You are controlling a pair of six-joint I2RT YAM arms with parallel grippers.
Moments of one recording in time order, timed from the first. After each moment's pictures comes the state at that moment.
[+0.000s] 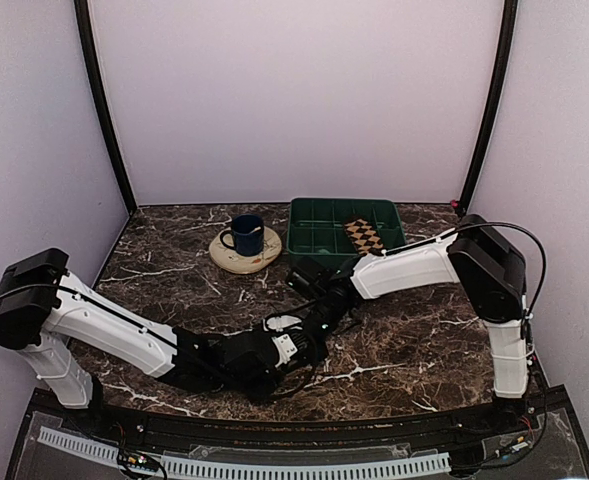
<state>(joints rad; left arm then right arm) -1.30 1.67 0.75 -0.03 -0.35 -0.11 1.00 2.10 1.39 -0.56 -0.68 -0.47</state>
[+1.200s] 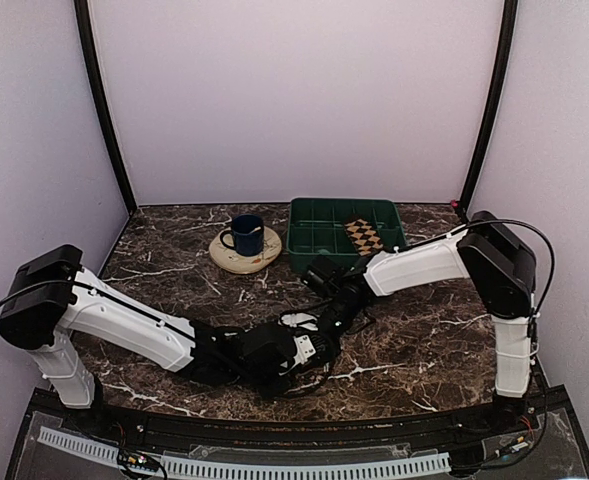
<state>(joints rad) -1.29 1.76 0.87 -0.09 -0.26 -0.03 0.94 2.06 1.31 -0.58 -0.70 -0.41</state>
